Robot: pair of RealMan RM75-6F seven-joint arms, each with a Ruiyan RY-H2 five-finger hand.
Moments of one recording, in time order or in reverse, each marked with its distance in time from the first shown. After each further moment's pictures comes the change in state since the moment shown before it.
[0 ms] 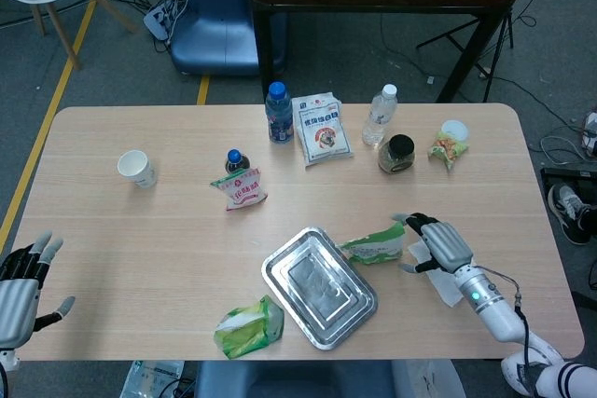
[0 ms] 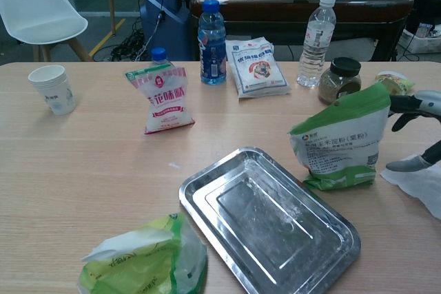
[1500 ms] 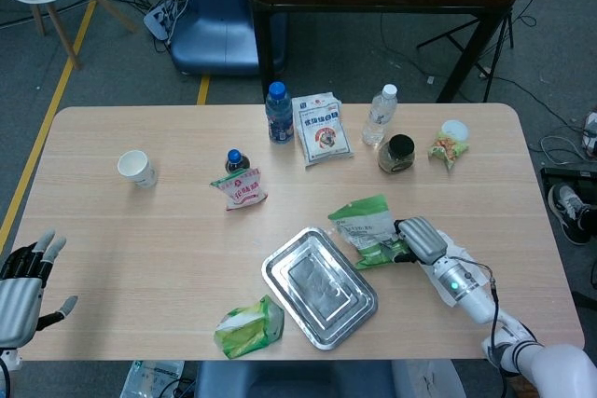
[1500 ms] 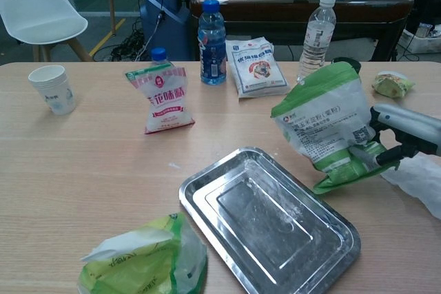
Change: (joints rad) left arm -0.002 0.021 -0.003 -0.057 0.002 -0.008 0.046; right arm 0.093 -0.312 -0.120 0.594 -0.140 0.188 0.352
